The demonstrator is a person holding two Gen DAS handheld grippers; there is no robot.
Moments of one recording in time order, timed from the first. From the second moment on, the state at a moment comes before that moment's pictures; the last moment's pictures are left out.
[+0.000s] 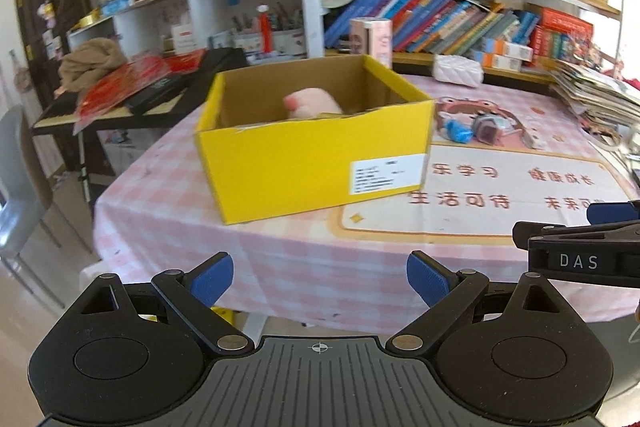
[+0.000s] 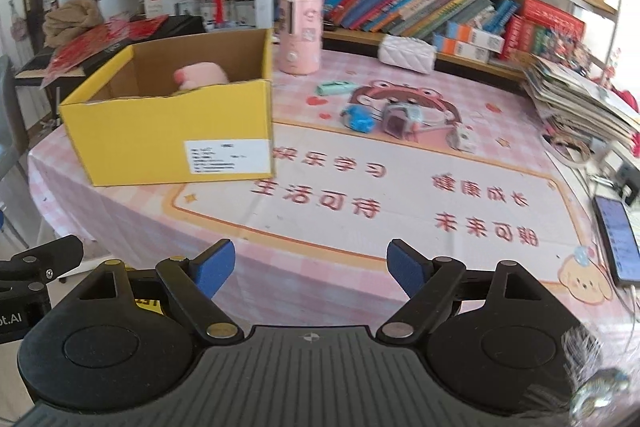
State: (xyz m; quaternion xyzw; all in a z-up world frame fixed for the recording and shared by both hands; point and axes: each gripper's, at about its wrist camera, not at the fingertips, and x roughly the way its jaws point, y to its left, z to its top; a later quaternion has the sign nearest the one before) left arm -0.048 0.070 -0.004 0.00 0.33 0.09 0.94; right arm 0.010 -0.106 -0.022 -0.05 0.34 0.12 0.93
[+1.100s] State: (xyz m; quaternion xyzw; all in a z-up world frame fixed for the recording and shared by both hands) left arm 0.110 -0.040 -0.002 0.04 0.33 0.02 0.94; right arm 0.146 -0.225 -0.017 -0.02 0.36 0.05 0.93
